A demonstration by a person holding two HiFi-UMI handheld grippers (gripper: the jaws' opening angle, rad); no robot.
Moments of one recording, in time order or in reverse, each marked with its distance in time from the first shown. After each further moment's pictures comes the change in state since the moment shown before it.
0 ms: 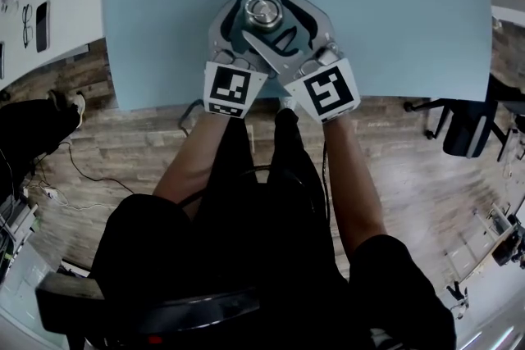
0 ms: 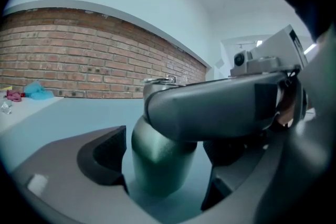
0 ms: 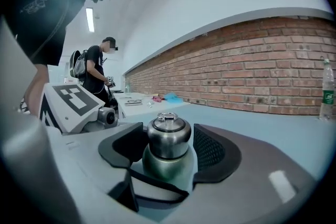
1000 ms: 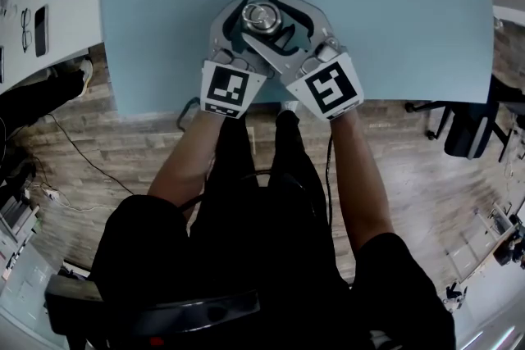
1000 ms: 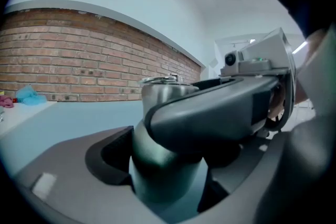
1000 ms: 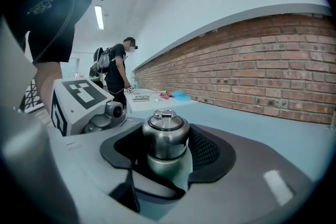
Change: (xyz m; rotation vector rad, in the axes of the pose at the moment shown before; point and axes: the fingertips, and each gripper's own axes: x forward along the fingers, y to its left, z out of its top) left arm 0.007 -0.001 0.003 0.050 -0.007 -0.055; right arm 0.006 0.002 -0.005 -0.052 0.037 0.097
